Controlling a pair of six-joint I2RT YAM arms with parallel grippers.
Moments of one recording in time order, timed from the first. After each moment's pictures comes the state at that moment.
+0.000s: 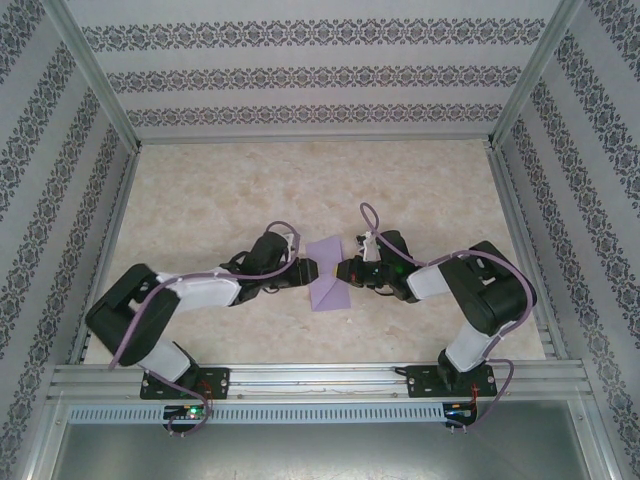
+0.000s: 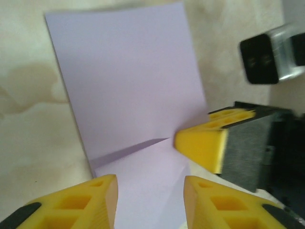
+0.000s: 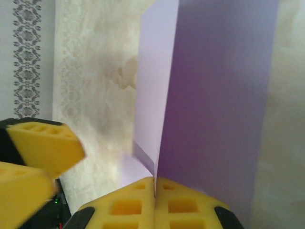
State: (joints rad) left arm -0.65 1.49 0.63 0.17 0.25 -0.79; right arm 0.47 1.68 0.48 0.54 -0.67 0.83
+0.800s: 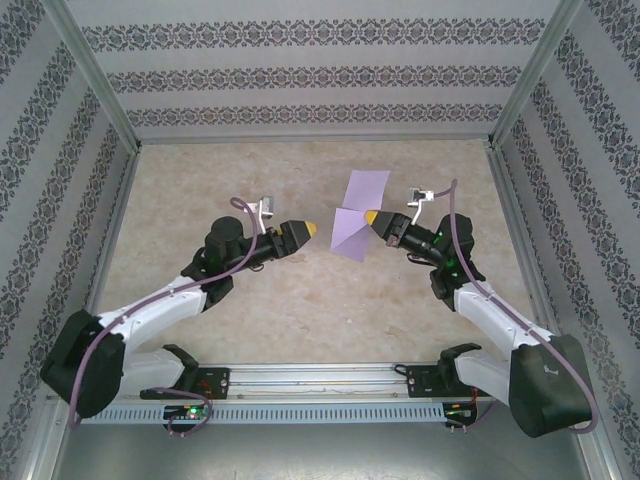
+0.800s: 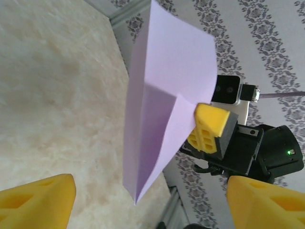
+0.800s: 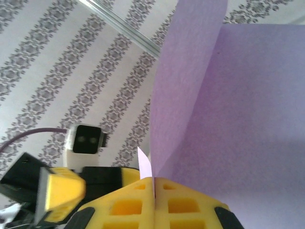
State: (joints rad) left arm -0.54 1.23 0.60 0.50 0.48 -1.04; right arm 0.24 1.09 0.48 0.62 -0.73 0.96
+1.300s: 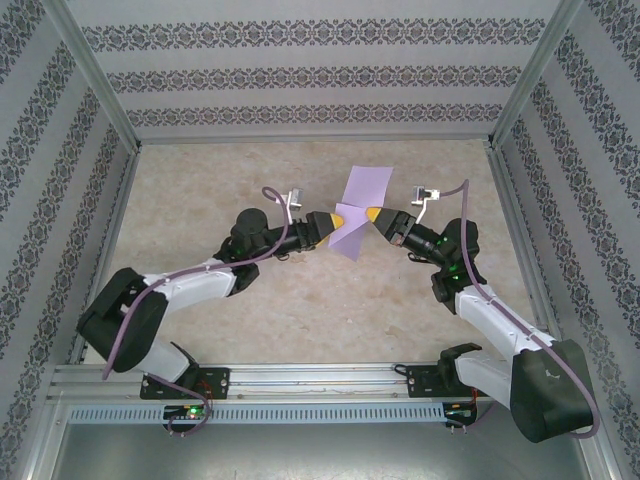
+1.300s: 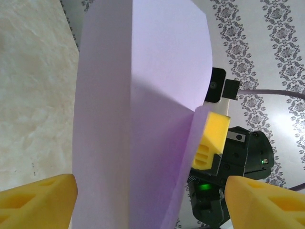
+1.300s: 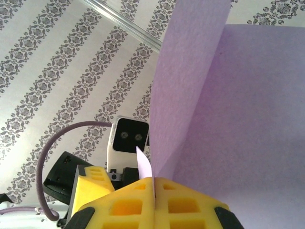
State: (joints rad) left arm -0.62 1.51 0.73 0.78 0.58 -1.19; right arm 0.24 1.07 0.45 0.73 -0.75 1.09
